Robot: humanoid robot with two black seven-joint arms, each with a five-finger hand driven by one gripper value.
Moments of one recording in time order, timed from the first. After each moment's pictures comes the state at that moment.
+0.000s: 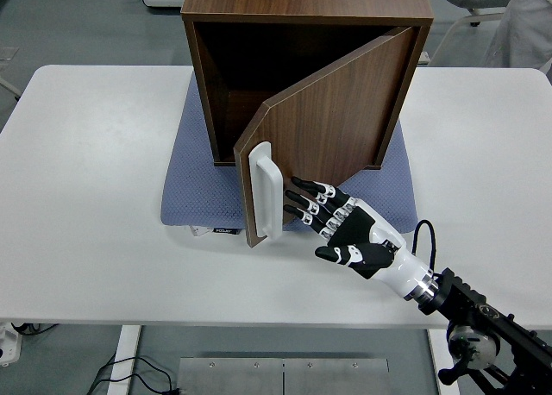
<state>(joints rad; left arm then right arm) 0.15 0.00 -0.17 -0.19 0.09 0.12 -0.04 0.19 -0.16 0.90 1.27 -0.71 0.61 0.41</state>
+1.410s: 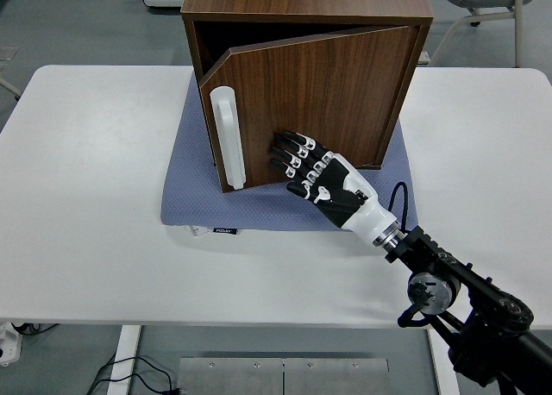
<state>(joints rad) 0.15 0.00 -0.17 -0.19 0.09 0.12 -0.04 0.44 -0.02 0.85 1.02 -0.58 0.48 0.39</state>
